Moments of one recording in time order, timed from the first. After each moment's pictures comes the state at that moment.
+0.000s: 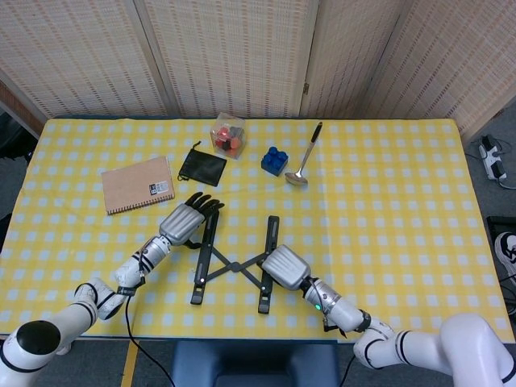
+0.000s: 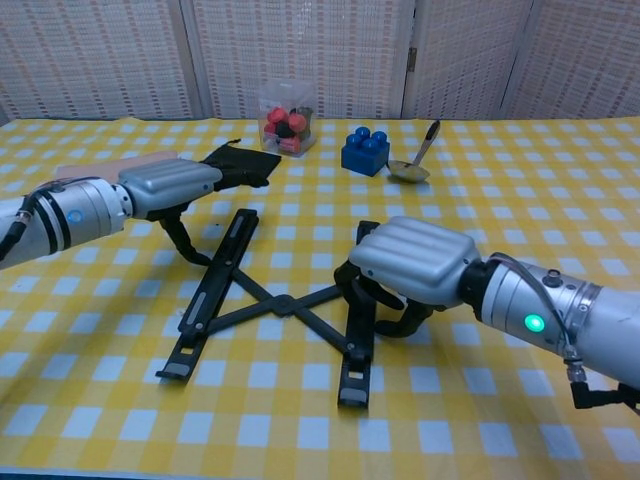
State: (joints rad) left arm -0.90 -1.79 0.01 -0.69 1.59 0.92 -0.36; right arm 0.76 -1.77 0.02 -1.23 -1.52 0.94 -0.33
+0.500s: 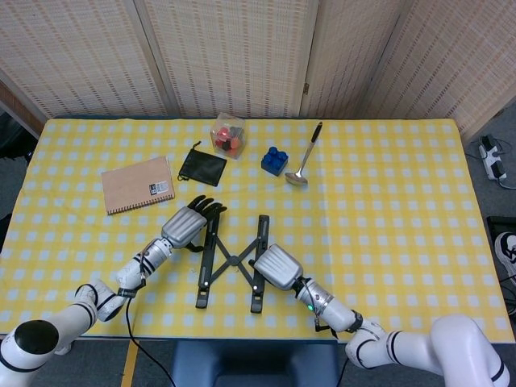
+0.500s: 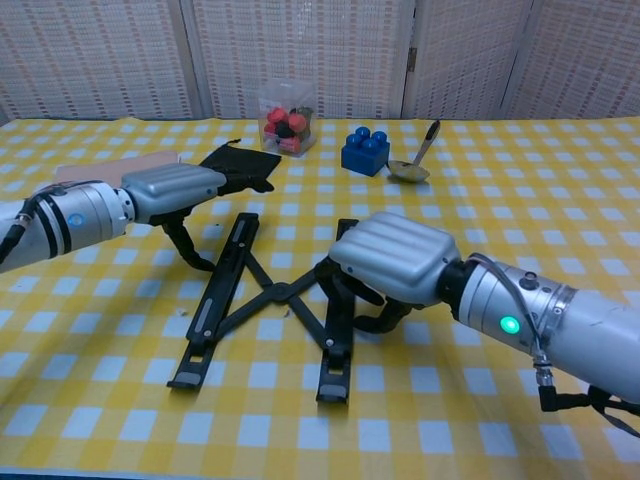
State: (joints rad) left arm -0.90 -1.78 0.01 -0.72 1.59 0.92 -0.37; right arm 0.77 -1.82 0.04 -1.19 -1.53 0.96 -0.34
